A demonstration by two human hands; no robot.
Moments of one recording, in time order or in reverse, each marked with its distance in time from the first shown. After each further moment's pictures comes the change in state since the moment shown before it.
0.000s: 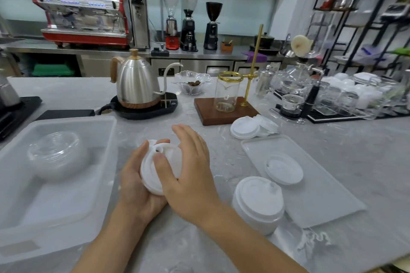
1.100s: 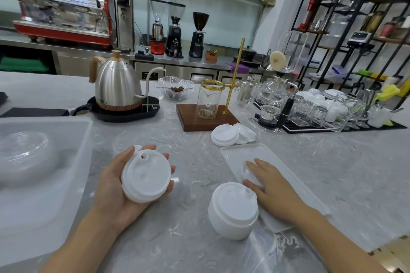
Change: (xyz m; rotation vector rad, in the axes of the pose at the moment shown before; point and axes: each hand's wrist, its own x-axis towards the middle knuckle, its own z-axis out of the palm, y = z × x) left_hand -0.002 -0.004 0.010 0.059 0.063 -0.025; right_hand -0.025 0.178 -0.180 -0.666 -0.367 0.298
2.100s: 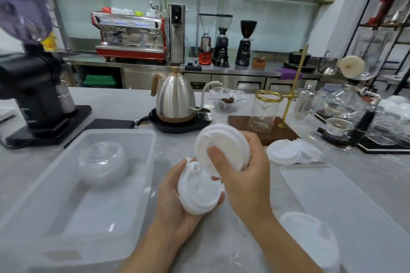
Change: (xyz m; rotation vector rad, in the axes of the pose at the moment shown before) left_hand 0.004 0.006 0.005 -0.134 0.075 -0.053; right_hand 0.028 -0.241 0.000 1.216 0.471 -0.299
